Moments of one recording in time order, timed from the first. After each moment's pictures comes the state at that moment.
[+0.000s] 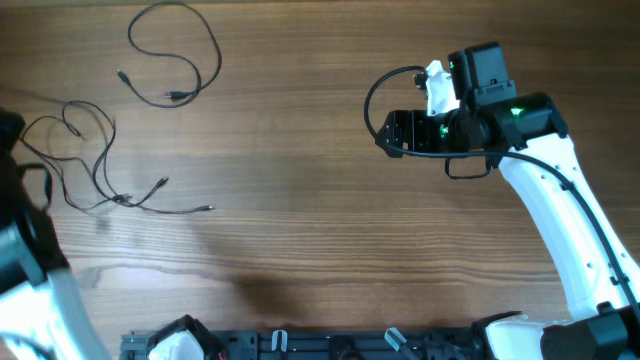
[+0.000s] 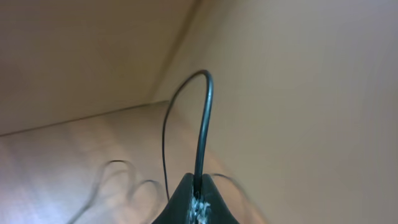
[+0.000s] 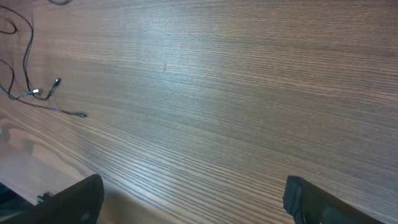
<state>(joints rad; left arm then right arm) 0.54 1.09 1.36 -0.54 -0.15 -0.54 0.26 1.51 1.39 -1.02 -0.37 0.24</state>
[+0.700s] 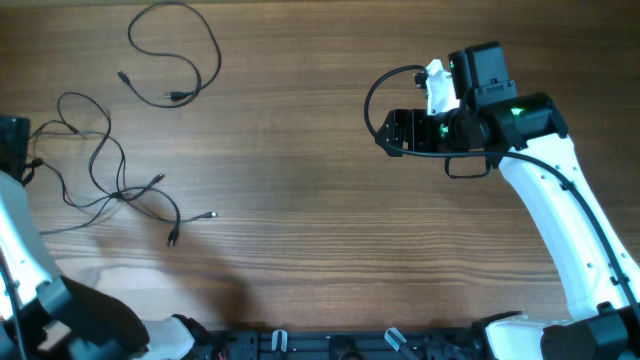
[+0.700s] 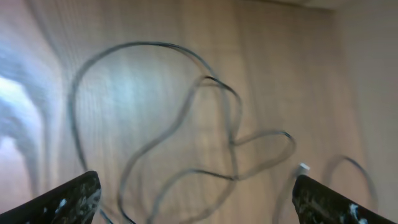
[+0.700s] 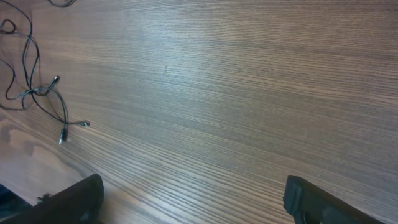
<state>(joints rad) 0.69 1.55 1.36 -0.68 -0.12 -0.77 0.26 1.51 1.39 -1.01 -0.37 0.24</state>
